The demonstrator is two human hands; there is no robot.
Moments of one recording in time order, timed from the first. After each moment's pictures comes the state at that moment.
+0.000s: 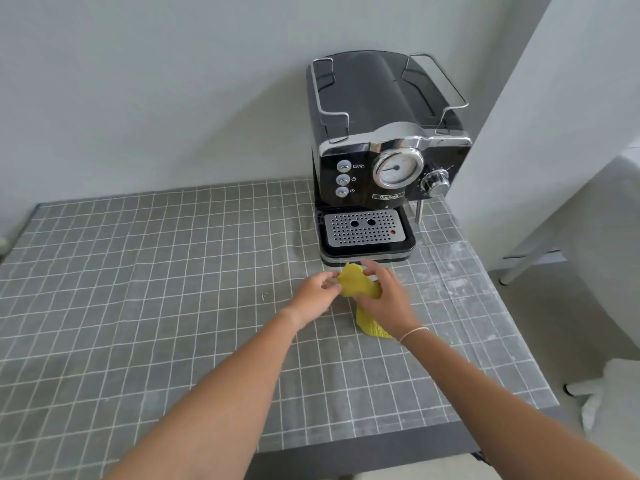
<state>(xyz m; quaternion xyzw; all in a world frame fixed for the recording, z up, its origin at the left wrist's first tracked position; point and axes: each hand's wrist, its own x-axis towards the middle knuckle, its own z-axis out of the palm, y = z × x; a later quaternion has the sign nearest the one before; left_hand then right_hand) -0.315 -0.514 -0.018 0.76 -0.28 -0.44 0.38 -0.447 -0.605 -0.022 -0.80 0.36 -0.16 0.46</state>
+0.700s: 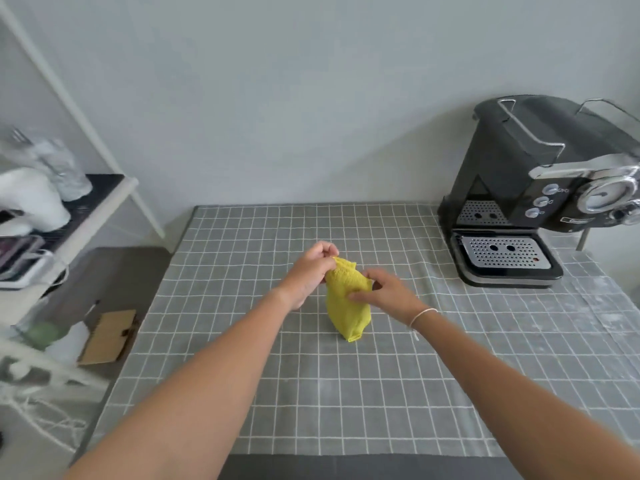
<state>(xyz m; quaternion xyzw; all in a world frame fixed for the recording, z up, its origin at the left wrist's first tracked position) -0.122 -0.302 0.062 0.69 -0.26 -0.37 0.56 -0.247 -0.424 0.033 -0.80 0.24 -0.03 0.55</state>
